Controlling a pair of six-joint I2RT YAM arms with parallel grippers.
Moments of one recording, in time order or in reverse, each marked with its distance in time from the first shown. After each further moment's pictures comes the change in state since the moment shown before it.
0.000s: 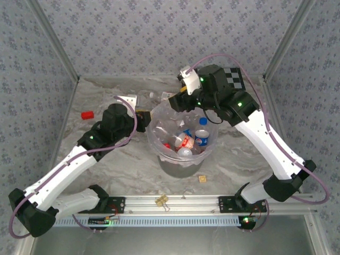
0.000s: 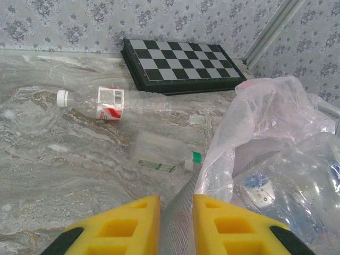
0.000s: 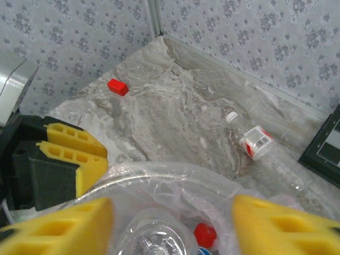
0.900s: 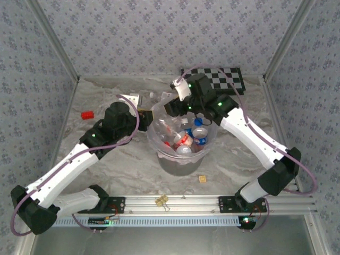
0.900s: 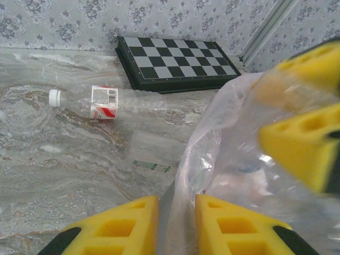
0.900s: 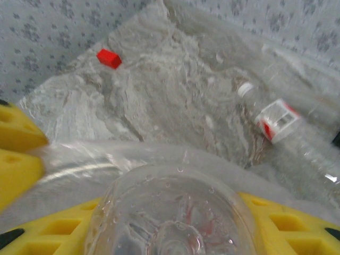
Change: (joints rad) left arm 0.000 0.032 0.021 0.003 0.014 0.000; right arm -0.040 0.069 -0.278 0.234 -0.088 0.003
